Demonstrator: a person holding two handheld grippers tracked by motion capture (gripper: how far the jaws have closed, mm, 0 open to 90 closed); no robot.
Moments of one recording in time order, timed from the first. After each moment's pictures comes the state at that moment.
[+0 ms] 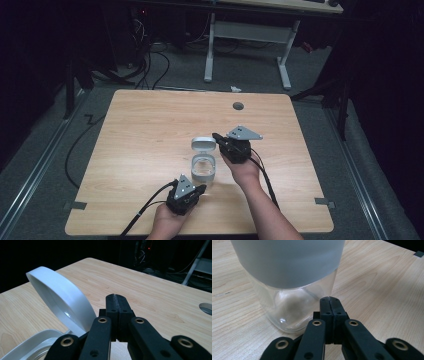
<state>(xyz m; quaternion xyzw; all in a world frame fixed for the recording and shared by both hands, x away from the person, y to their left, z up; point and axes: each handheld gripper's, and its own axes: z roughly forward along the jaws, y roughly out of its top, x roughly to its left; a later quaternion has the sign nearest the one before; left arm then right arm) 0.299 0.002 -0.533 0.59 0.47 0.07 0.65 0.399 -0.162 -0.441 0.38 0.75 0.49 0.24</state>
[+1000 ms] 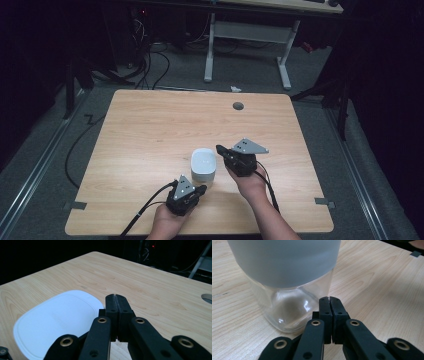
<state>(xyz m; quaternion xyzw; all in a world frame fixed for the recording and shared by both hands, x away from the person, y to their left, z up) 0.297 0.004 -0.532 0.59 0.46 0.06 0.66 0.367 -0.175 -0.452 0.38 0.76 0.48 0.23</state>
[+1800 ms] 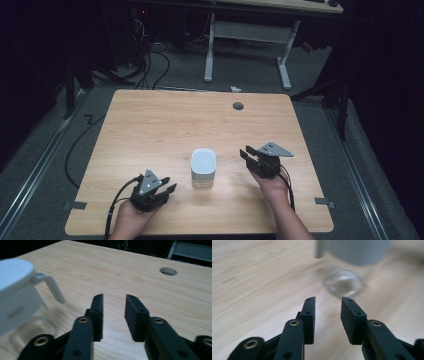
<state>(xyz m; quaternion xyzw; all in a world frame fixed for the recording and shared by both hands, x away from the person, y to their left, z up) 0.316 0.101 -0.505 0.60 0.50 0.14 0.61 0.367 -0.251 -0.478 0.44 0.73 0.45 0.26</state>
